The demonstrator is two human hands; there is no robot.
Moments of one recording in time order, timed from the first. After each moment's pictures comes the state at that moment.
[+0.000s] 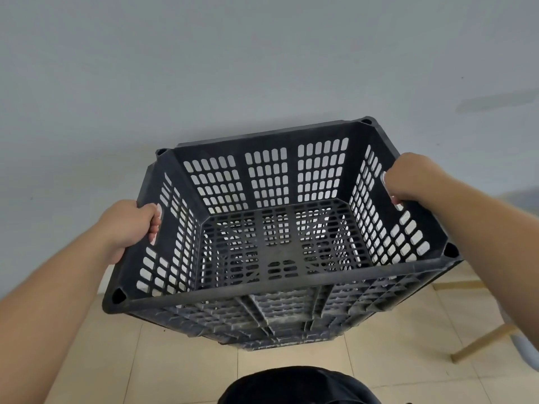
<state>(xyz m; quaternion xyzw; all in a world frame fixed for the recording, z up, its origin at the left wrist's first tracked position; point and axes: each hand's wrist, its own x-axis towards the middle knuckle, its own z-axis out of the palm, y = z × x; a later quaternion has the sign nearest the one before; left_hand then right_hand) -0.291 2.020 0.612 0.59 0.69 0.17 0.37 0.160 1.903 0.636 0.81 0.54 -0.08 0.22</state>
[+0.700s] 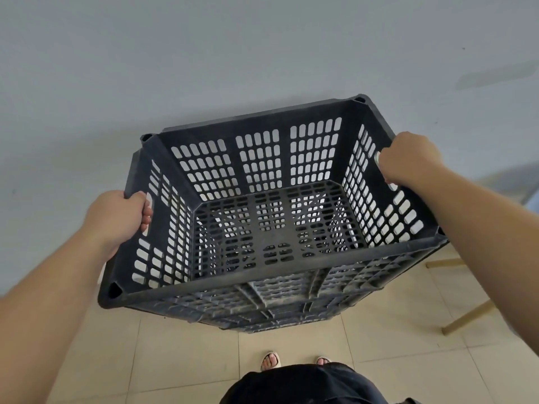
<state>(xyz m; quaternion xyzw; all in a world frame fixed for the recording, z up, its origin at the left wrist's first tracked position) -0.290 2.020 0.598 0.59 0.72 0.22 0.30 0.160 1.902 0.604 0.91 0.38 -0.10 -0.11</state>
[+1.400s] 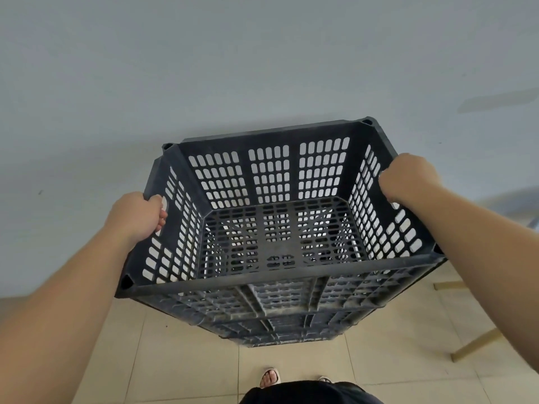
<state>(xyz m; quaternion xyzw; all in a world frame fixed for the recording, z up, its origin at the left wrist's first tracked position) -0.295 2.021 0.601 0.62 0.72 0.18 0.26 0.153 1.899 0.600 0.92 0.38 -0.09 -0.11</state>
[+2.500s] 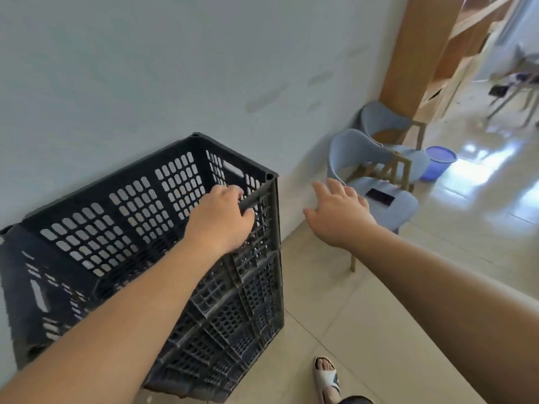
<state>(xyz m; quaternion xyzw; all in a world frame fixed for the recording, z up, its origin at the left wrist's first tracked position) -0.107 1.813 0.641 0.96 0.21 0.07 0.14 0.007 1.614 0.622 0.96 0.25 -0.04 -0.10</state>
